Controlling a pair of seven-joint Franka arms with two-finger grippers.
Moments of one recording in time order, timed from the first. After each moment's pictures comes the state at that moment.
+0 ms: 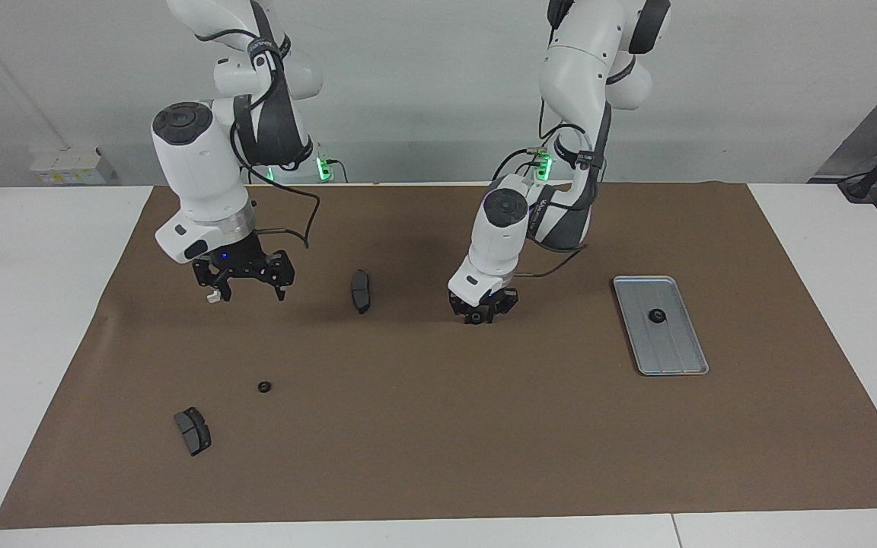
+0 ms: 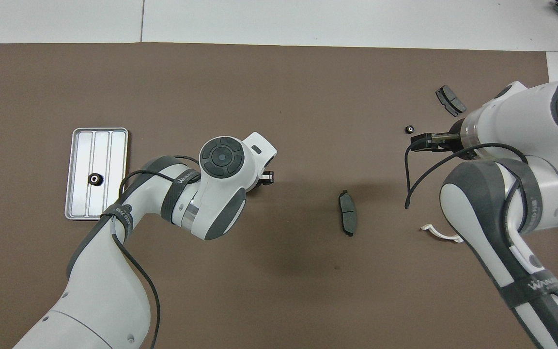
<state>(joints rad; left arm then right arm) -0.56 0.42 -0.04 -1.86 -0.02 2.32 -0.55 0.06 0.14 0.04 -1.89 -0.05 2.13 0.13</state>
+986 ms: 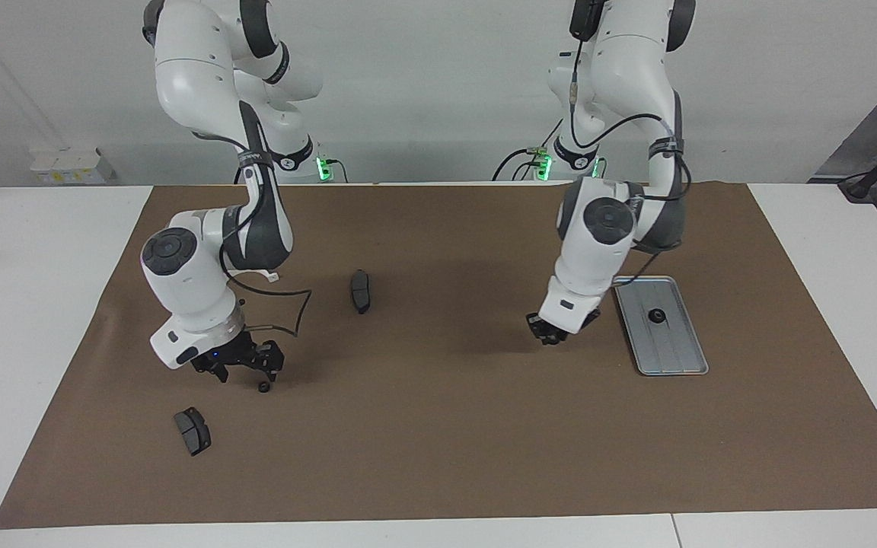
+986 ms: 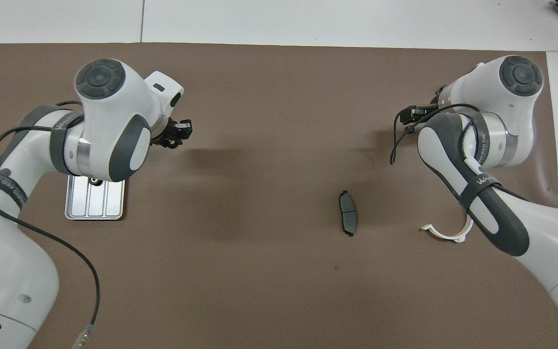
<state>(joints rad) -0.25 0.41 0.02 -1.68 -0.02 2.06 -0.31 0.01 0.54 0.04 -1.62 -0.02 2.26 0.08</state>
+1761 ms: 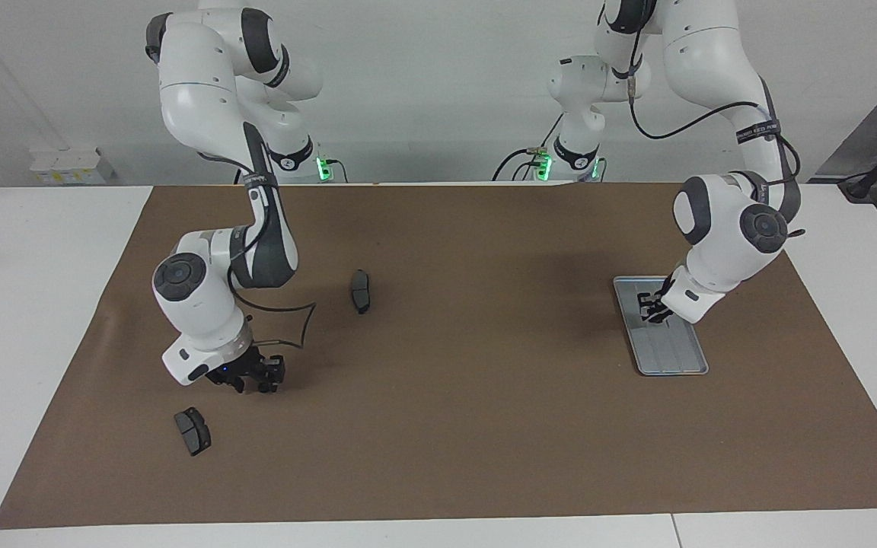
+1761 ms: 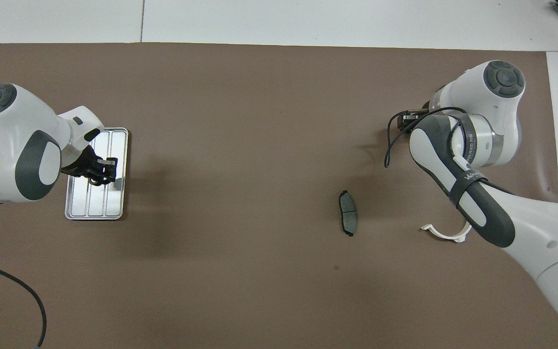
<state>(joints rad) -0.06 0.26 0.01 -1.97 -0.02 2.03 0.03 0.01 0.57 0.05 -1.63 -0.02 2.26 0.08</state>
